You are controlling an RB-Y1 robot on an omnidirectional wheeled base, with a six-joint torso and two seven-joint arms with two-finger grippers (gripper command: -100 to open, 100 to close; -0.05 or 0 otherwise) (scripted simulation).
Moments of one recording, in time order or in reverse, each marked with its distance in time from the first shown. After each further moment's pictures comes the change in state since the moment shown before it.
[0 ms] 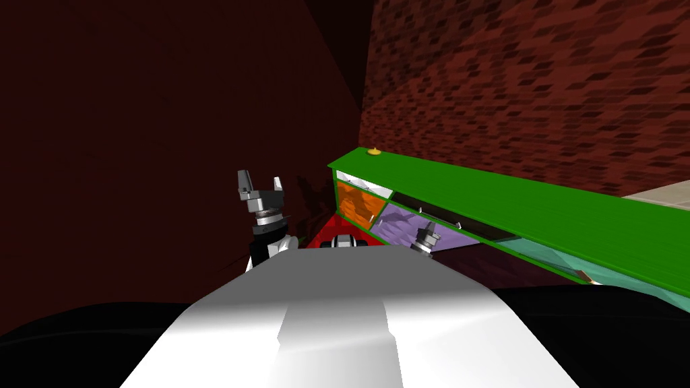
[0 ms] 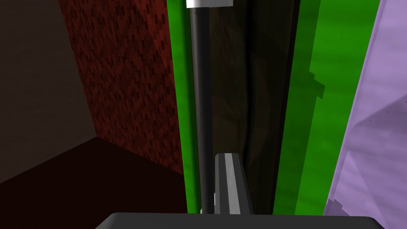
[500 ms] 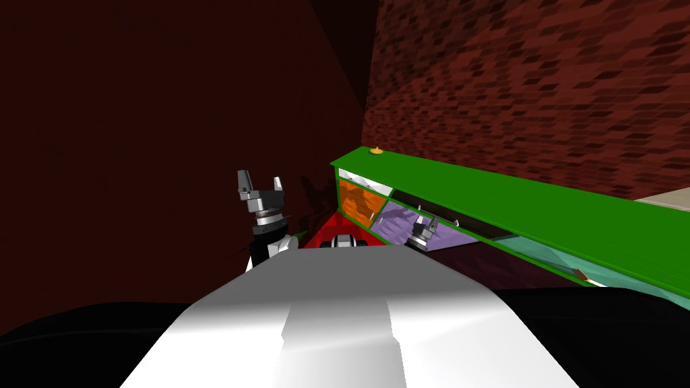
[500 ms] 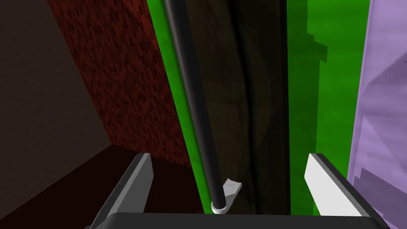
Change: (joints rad) left arm 0.000 0.000 0.000 0.000 0.000 0.000 0.000; right arm -0.040 -0.006 0.021 -0.058 -0.036 -0.063 -0.047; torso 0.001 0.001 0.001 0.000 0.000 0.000
